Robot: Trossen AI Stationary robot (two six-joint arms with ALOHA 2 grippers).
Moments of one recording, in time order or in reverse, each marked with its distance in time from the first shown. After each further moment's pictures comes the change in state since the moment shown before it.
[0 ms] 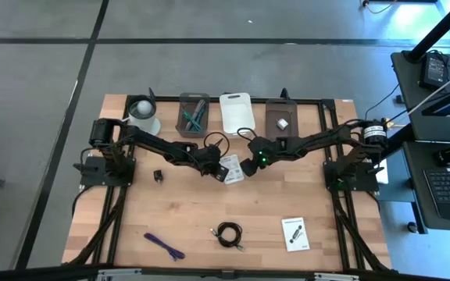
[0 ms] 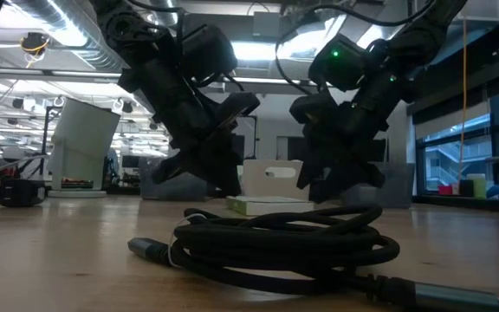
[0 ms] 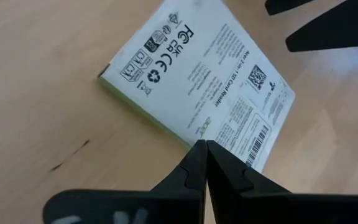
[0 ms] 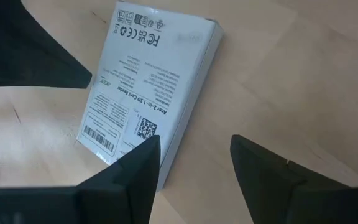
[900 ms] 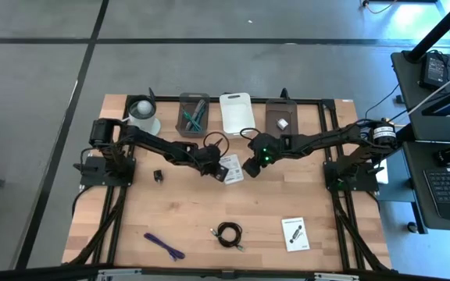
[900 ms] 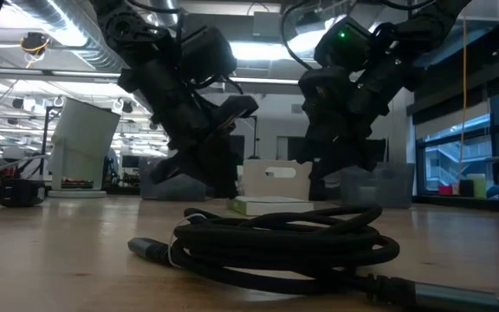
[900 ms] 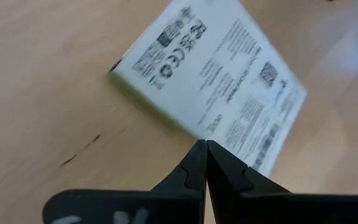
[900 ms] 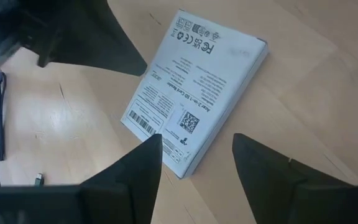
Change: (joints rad) left arm 0.000 0.000 -0.001 -0.019 -0.001 -0.007; right arm -0.005 -0.090 0.000 -0.013 -0.058 -0.138
